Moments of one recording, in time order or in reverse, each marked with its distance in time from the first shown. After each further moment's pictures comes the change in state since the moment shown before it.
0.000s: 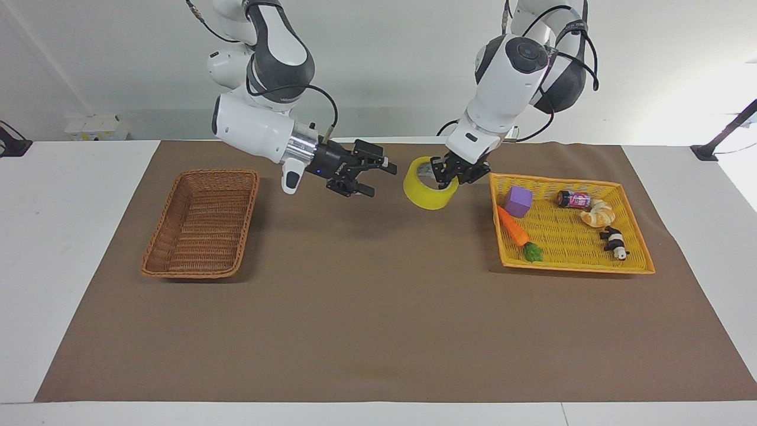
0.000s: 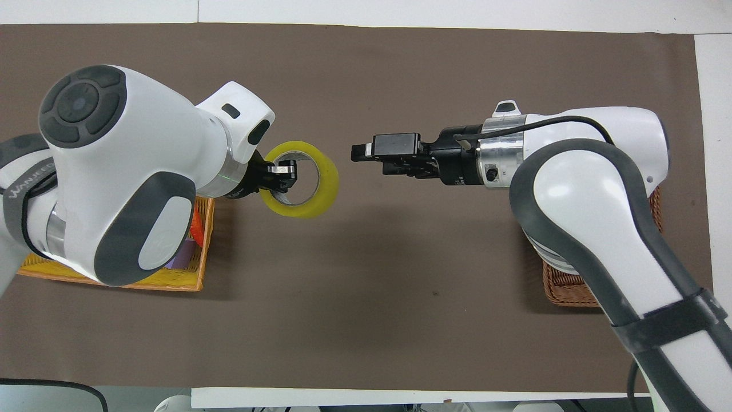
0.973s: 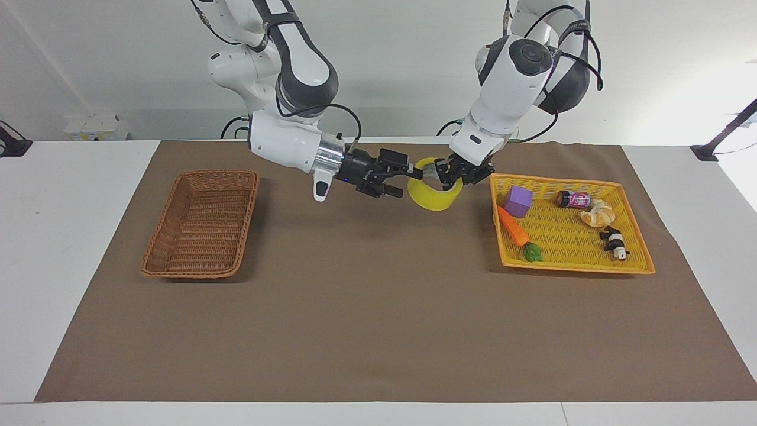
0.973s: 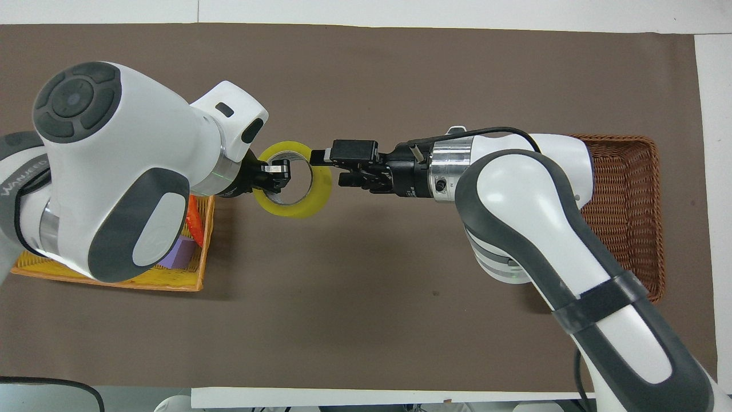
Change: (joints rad) left arm 0.001 0.000 0.010 0.000 0.006 -0.007 0.002; right arm 0.098 0.052 -0.001 -0.016 0.184 0.073 -0.014
